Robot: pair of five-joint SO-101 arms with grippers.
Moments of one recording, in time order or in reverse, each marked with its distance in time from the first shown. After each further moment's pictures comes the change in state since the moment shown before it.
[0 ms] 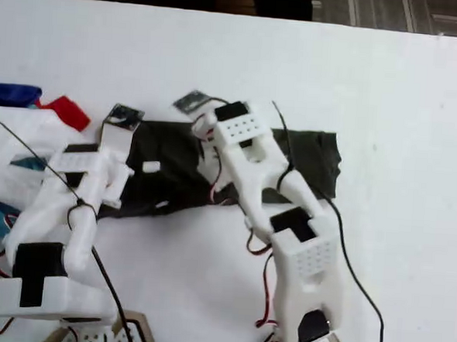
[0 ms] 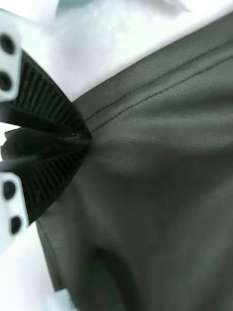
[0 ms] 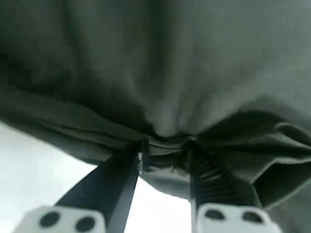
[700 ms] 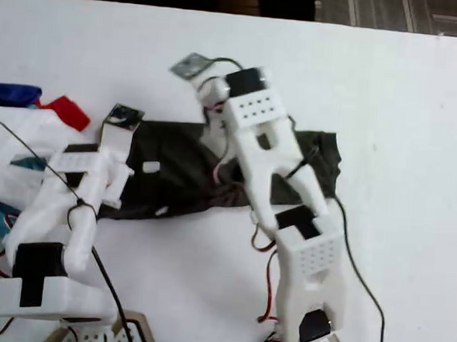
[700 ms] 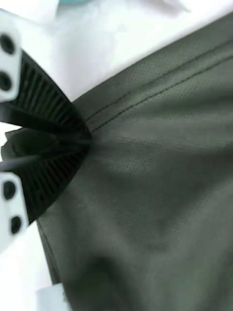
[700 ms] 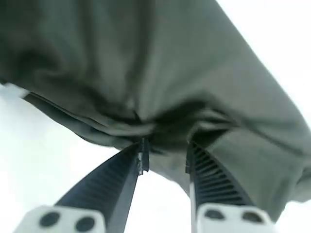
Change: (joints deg) left arm 0.0 0.0 0.0 0.0 0.0; right arm 4.5 0.0 -22.0 15.7 3.6
